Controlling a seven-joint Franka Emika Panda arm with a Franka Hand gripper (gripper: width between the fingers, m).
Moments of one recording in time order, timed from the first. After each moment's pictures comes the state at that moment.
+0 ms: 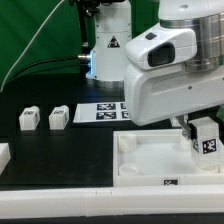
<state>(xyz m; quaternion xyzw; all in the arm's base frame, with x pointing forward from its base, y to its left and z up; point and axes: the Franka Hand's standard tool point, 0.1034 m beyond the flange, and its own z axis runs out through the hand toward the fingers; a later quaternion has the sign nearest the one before) 0.608 0.109 0.083 -0.99 -0.09 0.02 0.07</state>
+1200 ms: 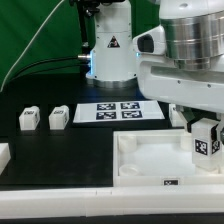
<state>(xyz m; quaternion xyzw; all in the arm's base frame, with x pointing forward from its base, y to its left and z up) 0.609 0.110 0.081 -0.89 0.46 0.03 0.06</state>
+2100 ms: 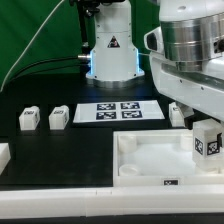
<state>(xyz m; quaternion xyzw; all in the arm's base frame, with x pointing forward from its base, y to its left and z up) 0.608 0.113 0.079 -0.85 0.52 0.04 0.06</state>
